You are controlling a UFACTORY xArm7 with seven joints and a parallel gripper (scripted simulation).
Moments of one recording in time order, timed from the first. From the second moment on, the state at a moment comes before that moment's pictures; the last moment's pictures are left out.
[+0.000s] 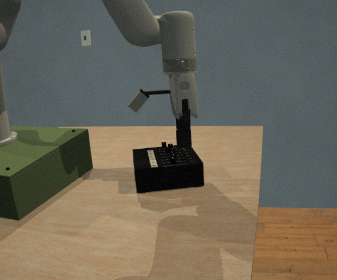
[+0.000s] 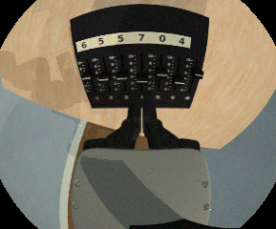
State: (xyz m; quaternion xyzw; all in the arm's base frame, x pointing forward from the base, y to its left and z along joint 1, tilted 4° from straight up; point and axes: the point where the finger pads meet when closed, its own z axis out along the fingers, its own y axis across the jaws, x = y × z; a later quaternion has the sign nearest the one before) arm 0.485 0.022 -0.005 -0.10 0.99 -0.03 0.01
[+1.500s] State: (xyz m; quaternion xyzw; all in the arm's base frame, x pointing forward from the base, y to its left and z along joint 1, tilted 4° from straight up) arm 0.485 0.021 -0.011 -0.10 0.99 -0.03 0.01
